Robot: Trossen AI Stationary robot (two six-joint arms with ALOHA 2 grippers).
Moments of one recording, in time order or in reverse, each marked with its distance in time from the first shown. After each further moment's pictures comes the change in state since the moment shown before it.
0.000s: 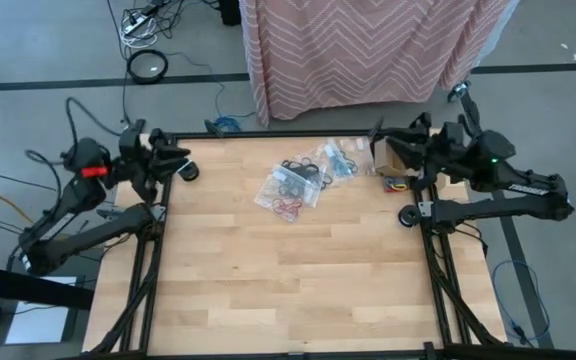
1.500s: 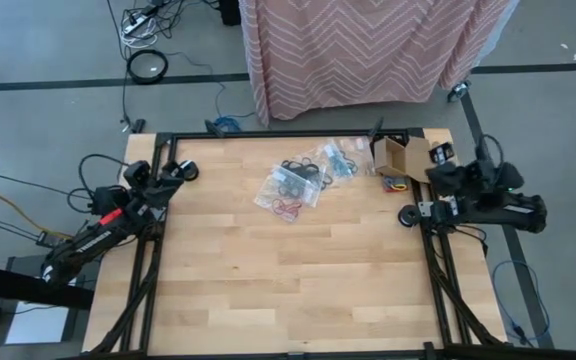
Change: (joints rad) left arm -0.003 -0.432 -0.767 0.926 0.020 -0.519; right arm 0.079 -0.605 -0.451 0.123 -0.143 -0.087
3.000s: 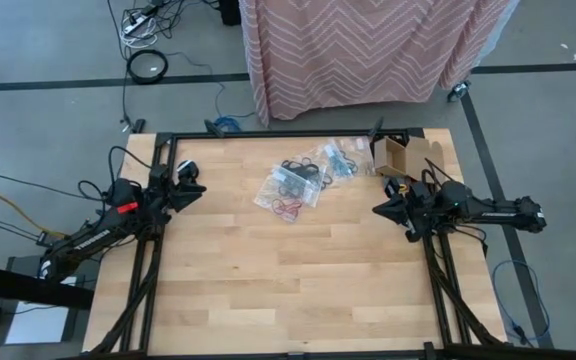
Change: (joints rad) left arm -0.068 0.001 -0.001 -0.383 0.000 0.104; right arm 0.000 0.001 -0.348 -0.104 -0.130 0.314
